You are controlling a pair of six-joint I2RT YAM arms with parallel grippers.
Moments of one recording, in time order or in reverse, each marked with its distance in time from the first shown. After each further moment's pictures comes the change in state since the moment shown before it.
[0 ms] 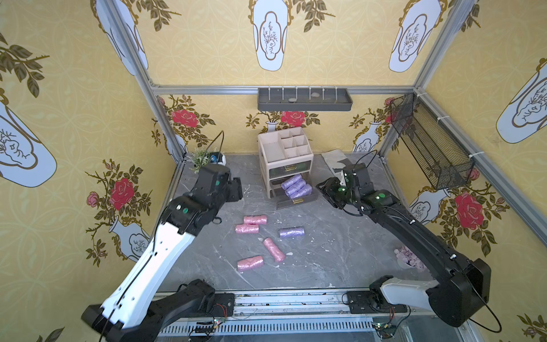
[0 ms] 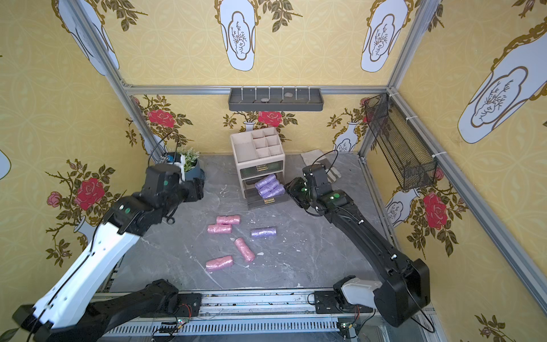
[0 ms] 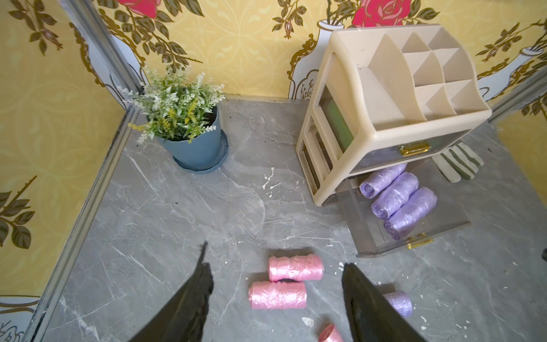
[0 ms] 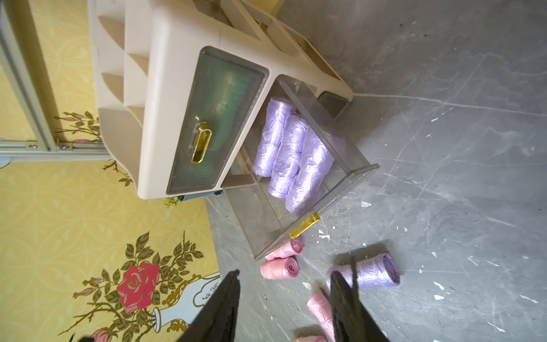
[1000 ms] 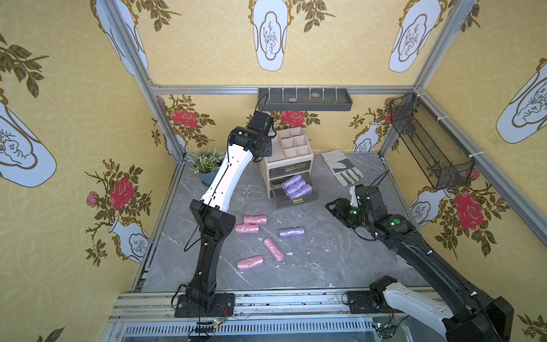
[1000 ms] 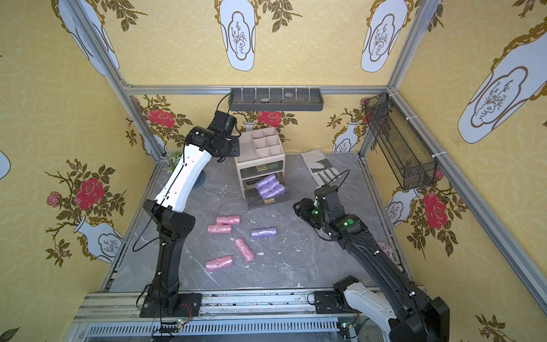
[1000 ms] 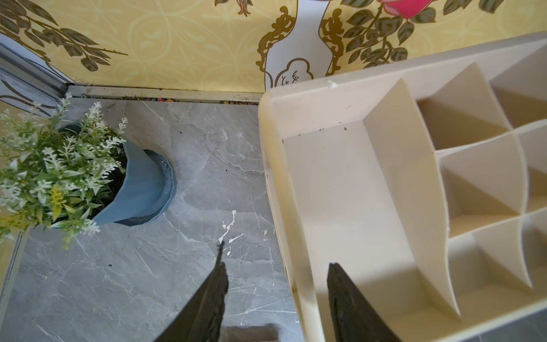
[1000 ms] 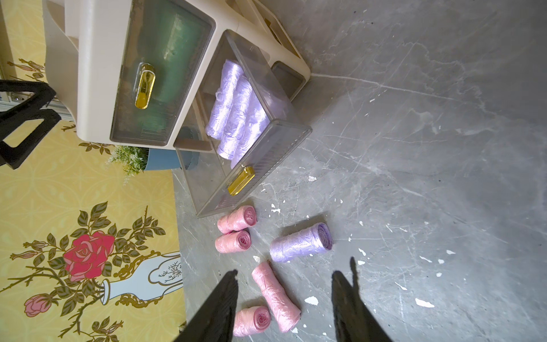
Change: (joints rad) left arm 0.027 1.019 1.186 -0.409 0.035 -0.047; right arm -0.030 -0.240 -0.252 -0.037 -0.005 -0.137
